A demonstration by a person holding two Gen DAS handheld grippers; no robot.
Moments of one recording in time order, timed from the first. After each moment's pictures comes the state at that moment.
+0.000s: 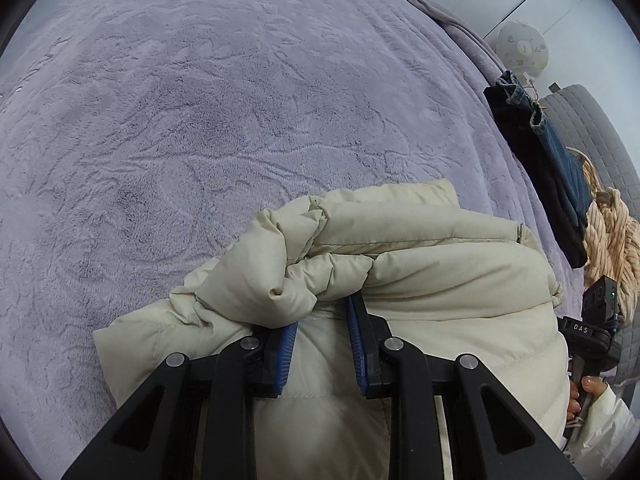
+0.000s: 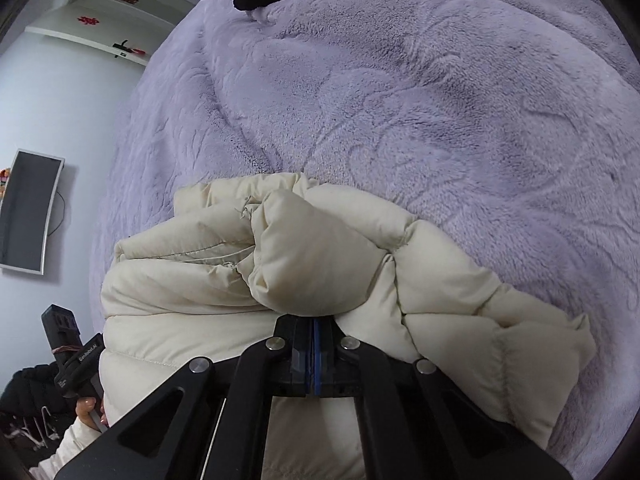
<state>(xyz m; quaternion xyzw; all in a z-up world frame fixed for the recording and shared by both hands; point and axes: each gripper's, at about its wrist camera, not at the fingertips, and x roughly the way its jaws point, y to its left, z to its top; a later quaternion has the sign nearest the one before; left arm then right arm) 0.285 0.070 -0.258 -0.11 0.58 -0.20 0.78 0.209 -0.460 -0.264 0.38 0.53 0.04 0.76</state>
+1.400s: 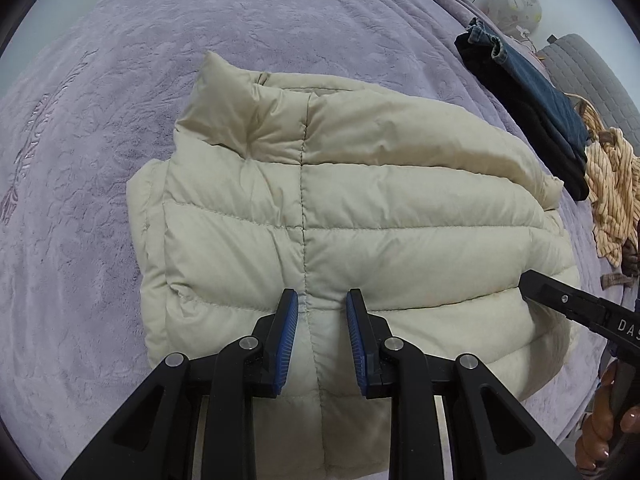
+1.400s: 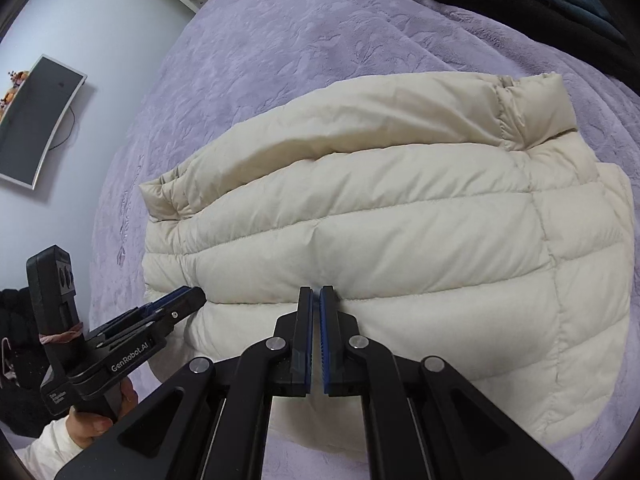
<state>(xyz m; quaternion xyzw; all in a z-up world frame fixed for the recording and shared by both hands) 0.189 0.059 -0.200 -0.03 0.61 -0.18 0.77 0.163 -0.288 -0.158 0.27 0.55 0.06 0.79</state>
